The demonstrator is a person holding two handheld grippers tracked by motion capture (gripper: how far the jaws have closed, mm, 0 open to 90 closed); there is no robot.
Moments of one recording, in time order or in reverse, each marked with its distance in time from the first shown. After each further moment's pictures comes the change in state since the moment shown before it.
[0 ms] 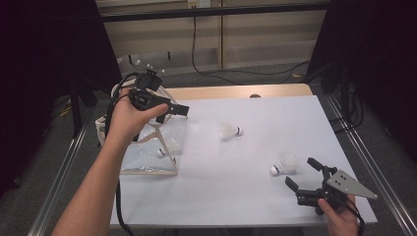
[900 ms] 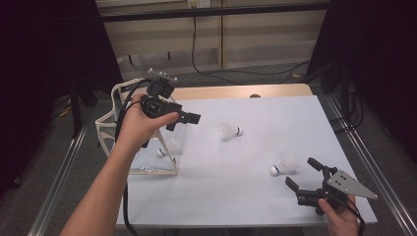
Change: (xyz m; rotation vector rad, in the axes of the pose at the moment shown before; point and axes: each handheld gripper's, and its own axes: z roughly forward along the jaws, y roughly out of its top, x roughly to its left) left arm -0.022 -0.006 0.017 0.004 -0.072 0.045; right arm 0.000 0.000 0.000 -0.002 0.000 0.002
